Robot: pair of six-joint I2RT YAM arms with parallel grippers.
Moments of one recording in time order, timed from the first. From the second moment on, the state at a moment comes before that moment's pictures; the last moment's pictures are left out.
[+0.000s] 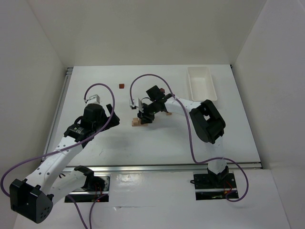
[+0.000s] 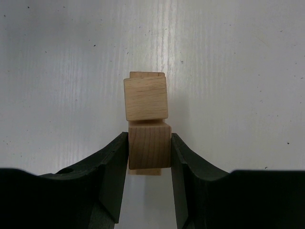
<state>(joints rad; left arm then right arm) -0.35 0.94 0.75 -0.50 -0.18 -0.66 0.65 2.07 1.45 -0.35 -0.65 -0.76</state>
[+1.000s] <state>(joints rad) -0.37 0.95 0.74 -0.50 -0.17 -0.64 0.67 2.07 1.45 -0.33 -0.64 -0.75</state>
